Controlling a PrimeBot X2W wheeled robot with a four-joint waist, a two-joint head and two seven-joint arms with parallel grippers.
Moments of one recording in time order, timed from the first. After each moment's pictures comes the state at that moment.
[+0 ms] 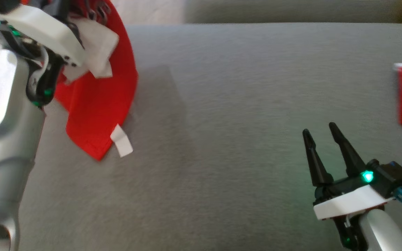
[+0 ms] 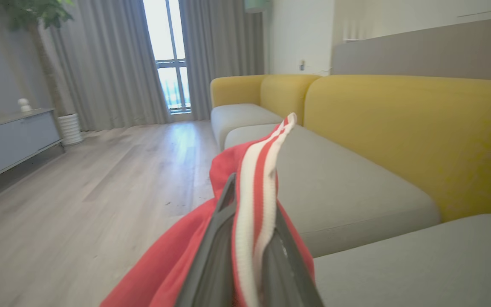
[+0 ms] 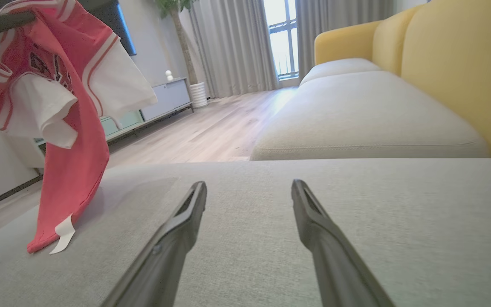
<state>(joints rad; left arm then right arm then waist) -0.96 0.35 -0.42 0.54 -0.56 -0.13 0.12 -0.07 -0.24 0.26 0.14 0.36 0.13 -0.25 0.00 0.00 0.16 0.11</state>
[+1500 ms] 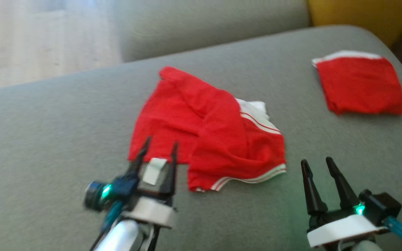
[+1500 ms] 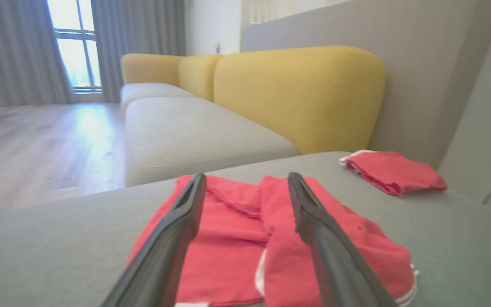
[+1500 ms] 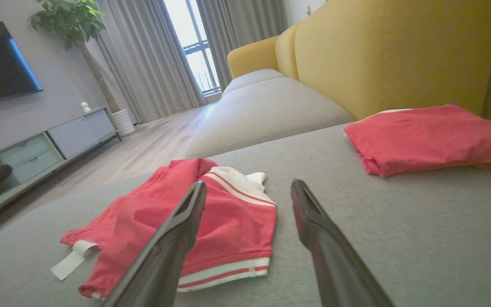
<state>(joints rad) -0.25 0.15 -0.63 0.29 -0.41 0.15 -0.25 0.07 -0.11 0.18 0.18 0.33 0.13 -0.25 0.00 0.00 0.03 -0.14</state>
